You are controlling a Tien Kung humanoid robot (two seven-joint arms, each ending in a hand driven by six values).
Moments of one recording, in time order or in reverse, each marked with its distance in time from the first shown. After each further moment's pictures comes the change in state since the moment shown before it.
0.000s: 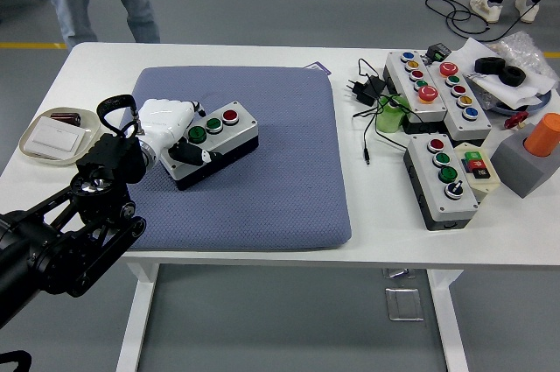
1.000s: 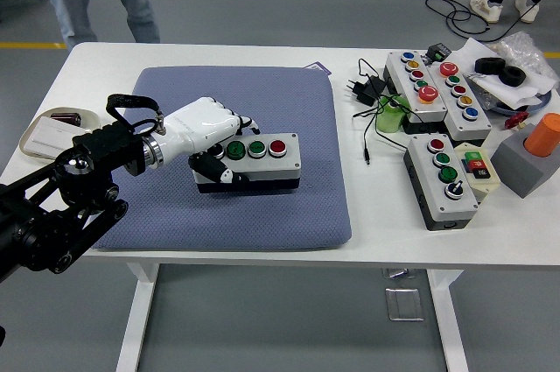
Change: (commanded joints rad) left arm -0.116 0.086 0.137 0.083 0.000 0.062 -0.543; right arm 0.008 0.000 -0.007 0.000 0.000 0.003 -0.003
